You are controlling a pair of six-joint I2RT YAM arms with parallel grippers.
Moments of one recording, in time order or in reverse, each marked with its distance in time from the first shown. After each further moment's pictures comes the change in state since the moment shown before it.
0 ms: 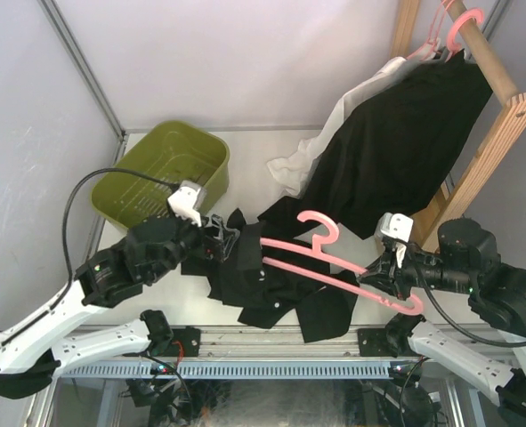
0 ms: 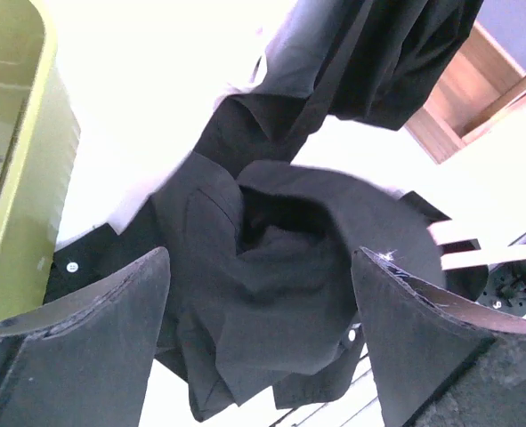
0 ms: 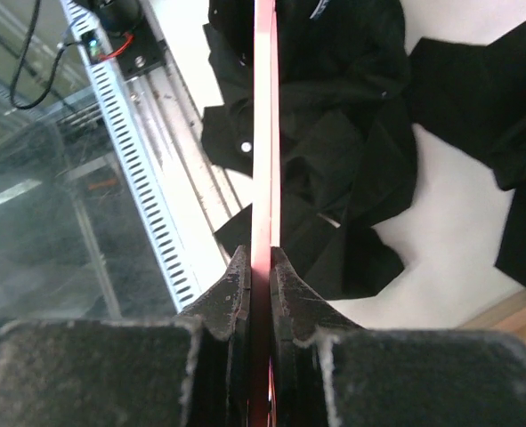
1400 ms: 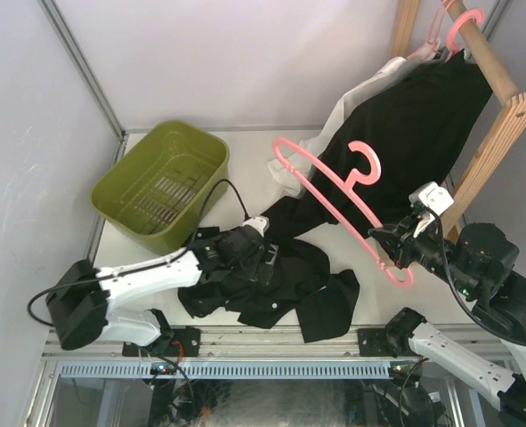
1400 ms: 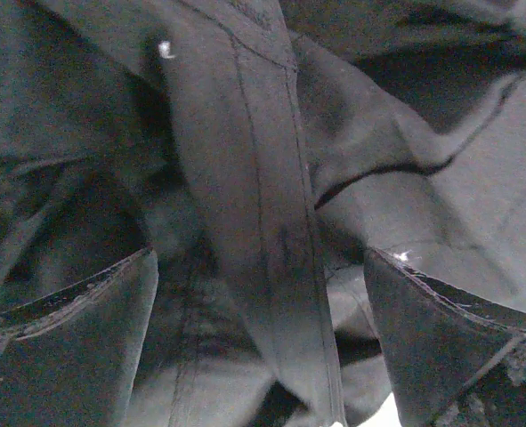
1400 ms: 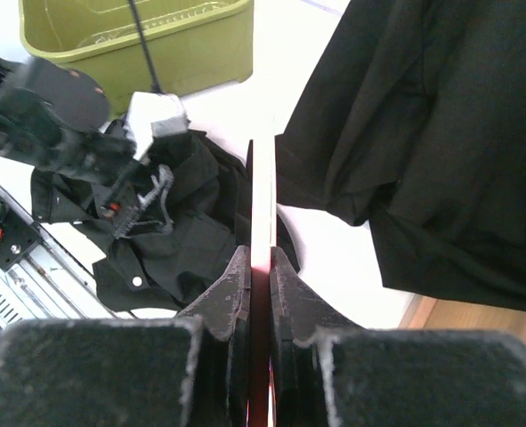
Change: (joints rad) left arm 0.018 0.496 -0.290 0.213 0.162 -0.216; right arm 0.000 -0.045 -0.035 0.264 0.438 0.196
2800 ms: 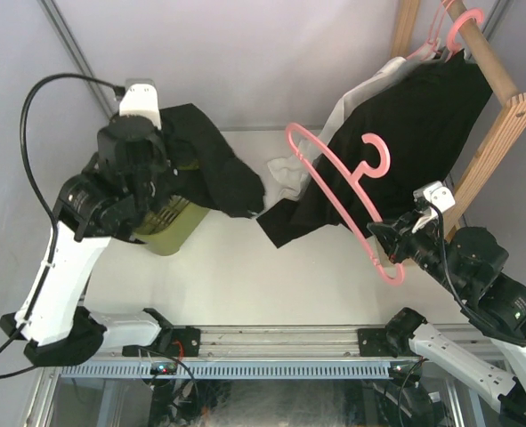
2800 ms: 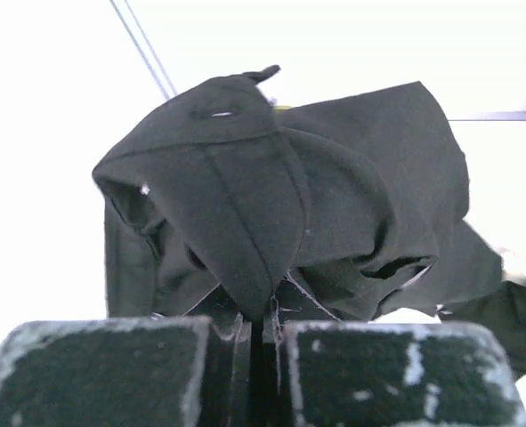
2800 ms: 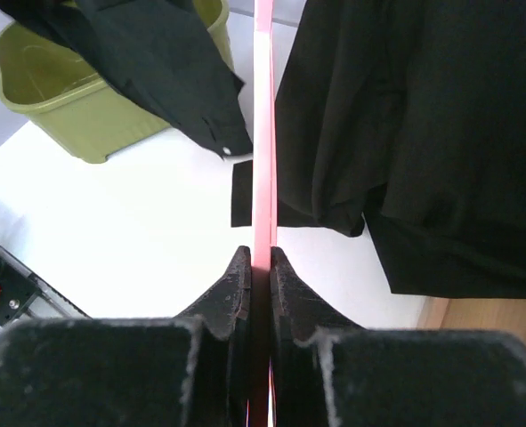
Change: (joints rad) left arm 0.306 -0.074 1.048 -0.503 -0.614 0.459; right arm 0.000 -0.046 -0.116 0.123 0.102 0.100
